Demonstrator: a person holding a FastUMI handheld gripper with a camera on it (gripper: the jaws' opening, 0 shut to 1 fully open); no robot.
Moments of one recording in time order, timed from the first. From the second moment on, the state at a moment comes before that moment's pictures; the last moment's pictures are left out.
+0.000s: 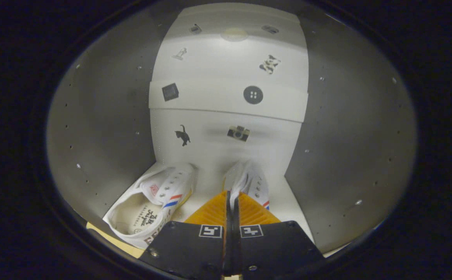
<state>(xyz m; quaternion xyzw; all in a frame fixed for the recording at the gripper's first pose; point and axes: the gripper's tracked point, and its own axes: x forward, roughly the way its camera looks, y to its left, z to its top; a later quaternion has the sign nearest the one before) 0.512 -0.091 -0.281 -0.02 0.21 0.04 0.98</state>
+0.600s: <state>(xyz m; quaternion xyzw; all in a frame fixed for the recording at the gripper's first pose) 0.505 -0.090 -0.288 -0.01 0.22 0.02 0.98</state>
